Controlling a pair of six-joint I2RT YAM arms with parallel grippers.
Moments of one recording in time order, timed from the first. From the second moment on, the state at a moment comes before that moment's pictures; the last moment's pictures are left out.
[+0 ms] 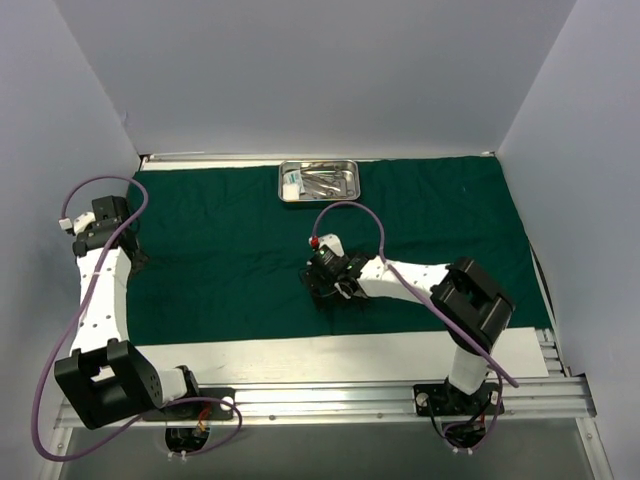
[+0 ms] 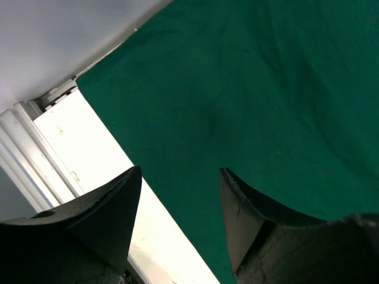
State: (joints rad) left arm 0.30 1.28 1.17 -1.00 -0.49 -0.60; right arm 0.87 1.77 1.03 -0.41 0.28 0.41
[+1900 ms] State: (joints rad) left arm 0.31 1.85 1.23 -0.77 -0.30 -0.62; right arm -0.06 1.56 0.78 -0.39 0.30 0.59
